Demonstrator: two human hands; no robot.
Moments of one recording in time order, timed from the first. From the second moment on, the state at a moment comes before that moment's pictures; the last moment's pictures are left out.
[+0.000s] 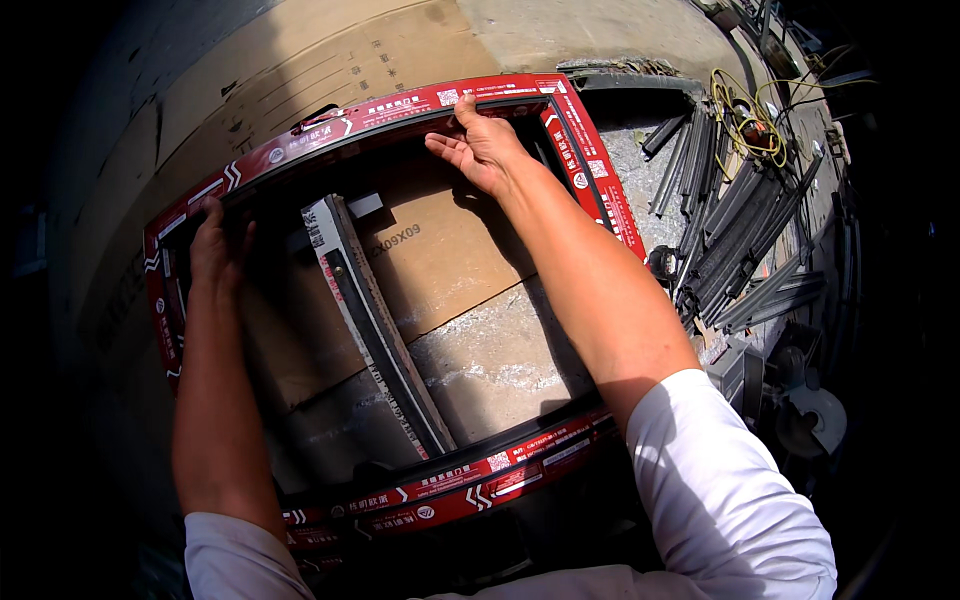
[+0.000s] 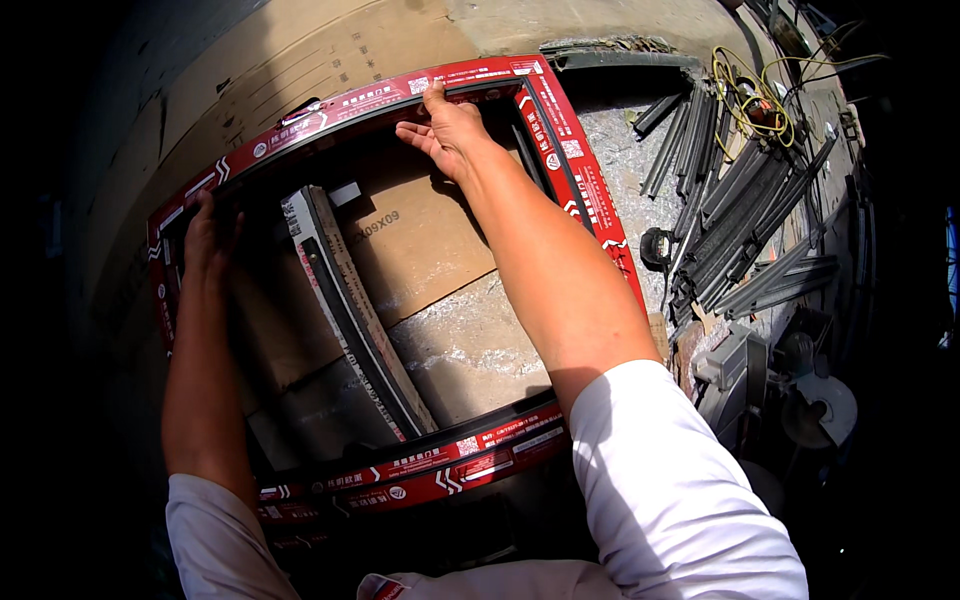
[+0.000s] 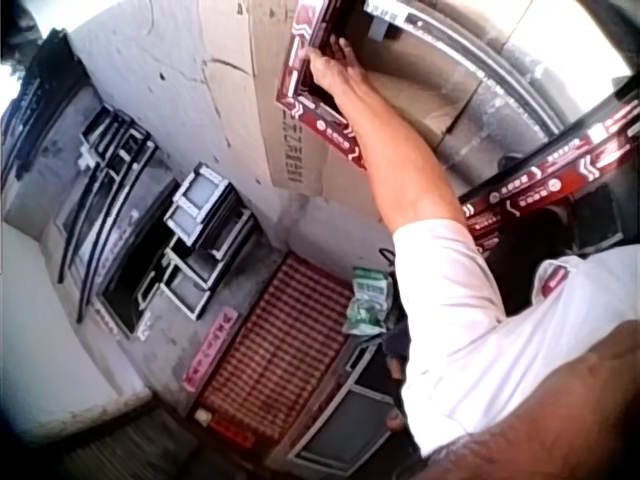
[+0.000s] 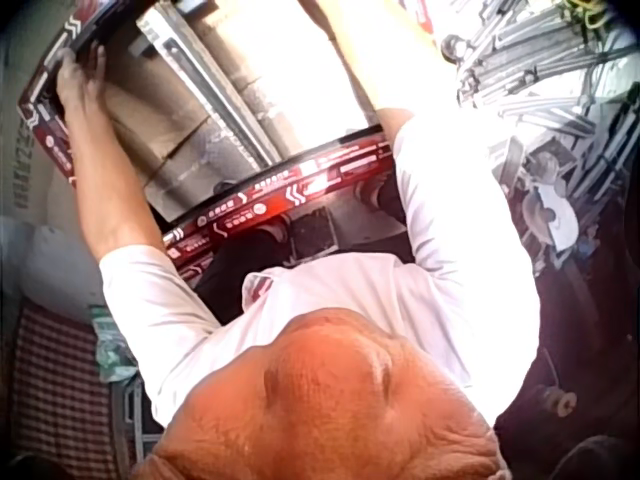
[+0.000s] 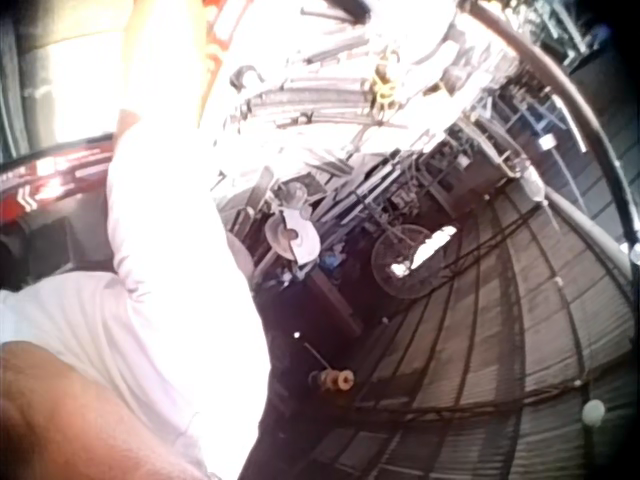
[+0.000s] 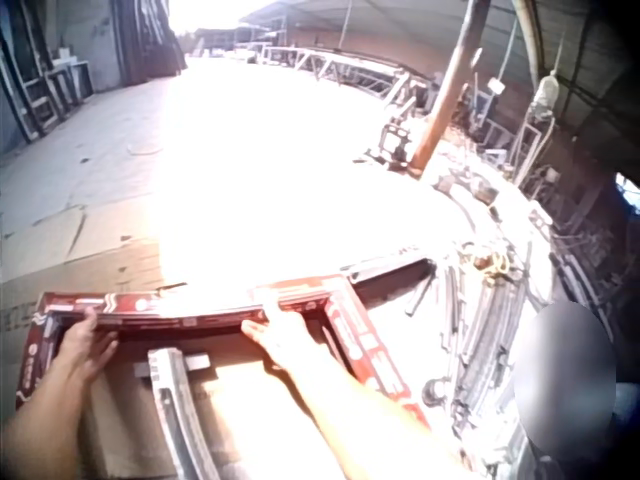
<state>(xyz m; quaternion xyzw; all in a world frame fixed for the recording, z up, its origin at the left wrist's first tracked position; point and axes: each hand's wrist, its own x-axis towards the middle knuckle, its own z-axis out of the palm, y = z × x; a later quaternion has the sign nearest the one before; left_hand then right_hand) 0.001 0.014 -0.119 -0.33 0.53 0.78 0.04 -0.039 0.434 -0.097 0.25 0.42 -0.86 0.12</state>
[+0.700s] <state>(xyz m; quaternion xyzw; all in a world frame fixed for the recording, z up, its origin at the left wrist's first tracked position) -0.037 0.117 -0.049 0.12 0.98 0.16 -0.04 -0.040 0.434 -0.096 0.26 0.44 -0.85 0.12</state>
